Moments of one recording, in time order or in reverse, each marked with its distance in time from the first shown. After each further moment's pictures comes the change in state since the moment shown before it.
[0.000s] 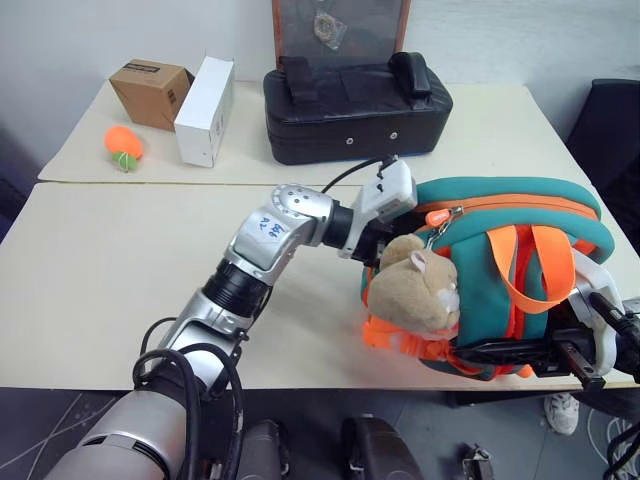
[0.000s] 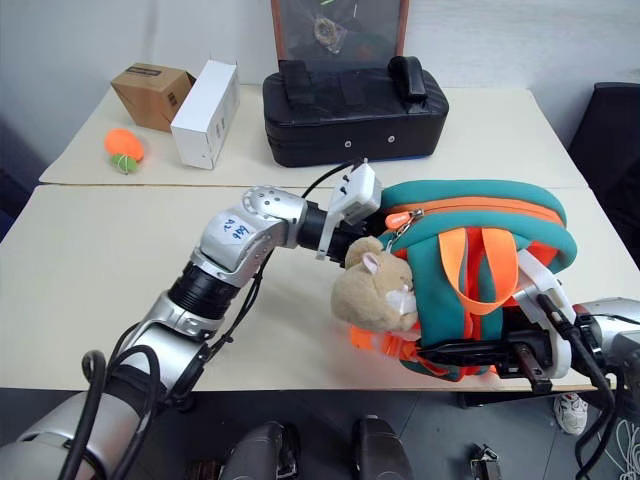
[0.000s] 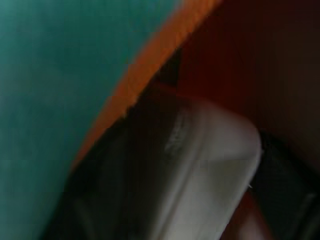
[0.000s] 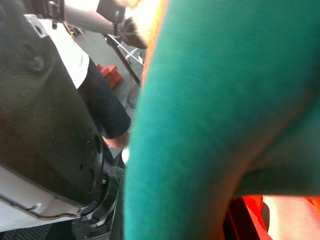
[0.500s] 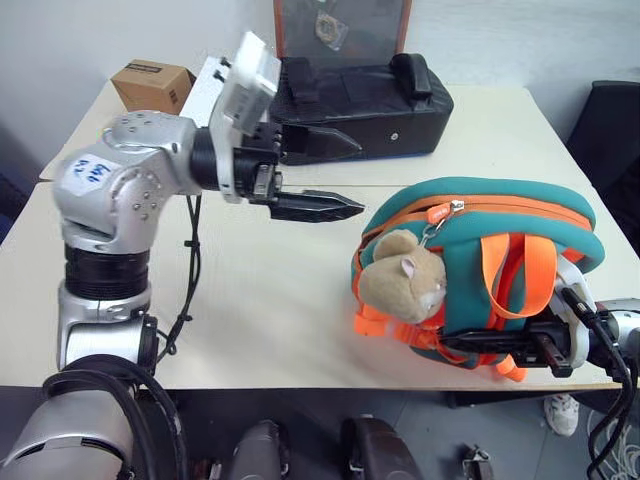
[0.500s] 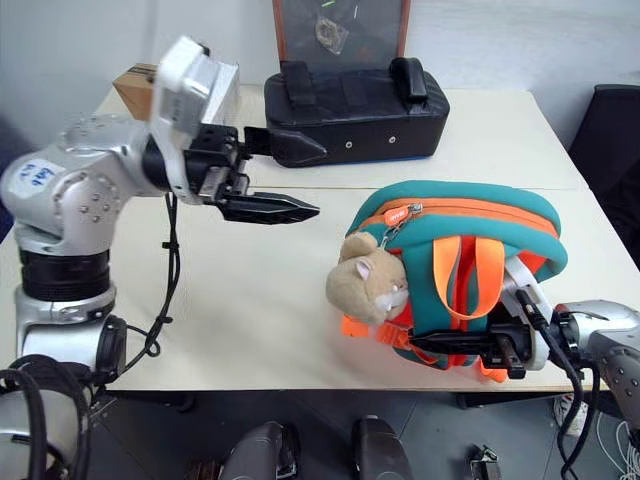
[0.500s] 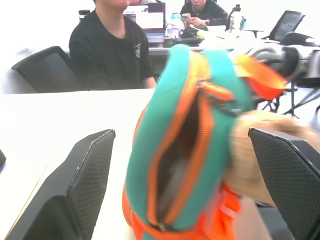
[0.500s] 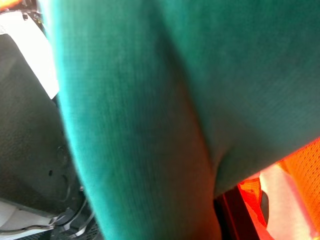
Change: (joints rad) left arm -0.026 0.344 0.382 -0.319 -0.365 0.352 -0.038; right arm -0.042 0.042 0.078 0.055 -0.069 -0.030 -0.046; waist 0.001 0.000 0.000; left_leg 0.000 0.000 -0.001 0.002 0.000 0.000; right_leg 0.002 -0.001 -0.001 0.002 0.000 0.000
